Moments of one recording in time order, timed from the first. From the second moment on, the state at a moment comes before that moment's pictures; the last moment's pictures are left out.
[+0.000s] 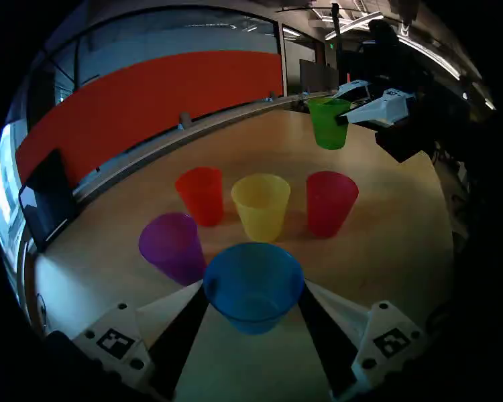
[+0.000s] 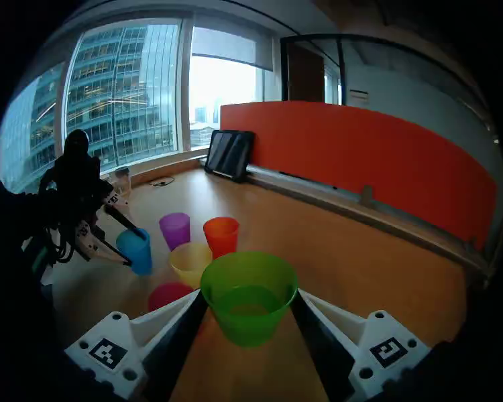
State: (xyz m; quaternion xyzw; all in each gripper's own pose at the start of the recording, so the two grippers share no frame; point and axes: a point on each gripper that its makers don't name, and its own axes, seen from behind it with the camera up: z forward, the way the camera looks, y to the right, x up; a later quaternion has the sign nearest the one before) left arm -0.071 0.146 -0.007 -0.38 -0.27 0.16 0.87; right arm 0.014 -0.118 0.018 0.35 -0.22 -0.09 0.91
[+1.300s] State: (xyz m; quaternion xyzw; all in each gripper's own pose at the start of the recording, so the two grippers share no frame) left arm -0.090 0.116 -0.025 -0.36 -0.31 0.15 0.87; right arm -0.061 -0.116 -0.011 0.35 -0.28 -0.11 0.89
